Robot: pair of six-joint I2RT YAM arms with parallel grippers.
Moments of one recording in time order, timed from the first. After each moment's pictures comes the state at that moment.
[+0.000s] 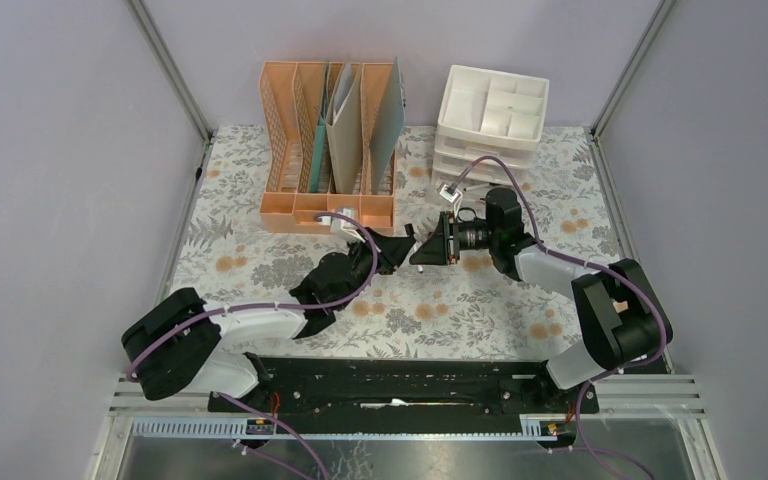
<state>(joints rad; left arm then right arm) -0.94 1.34 0.51 0.86 -0.27 -0.92 0.39 1.53 0.71 0.51 -1.15 0.55</state>
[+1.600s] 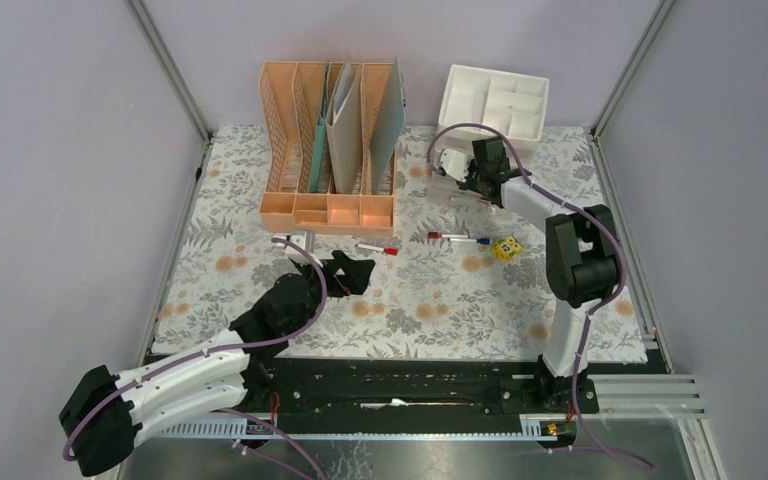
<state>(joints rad) -0.87 0.79 0.31 0.31 -0.37 -0.65 0.28 1.93 1.37 -0.22 0.17 -1.03</state>
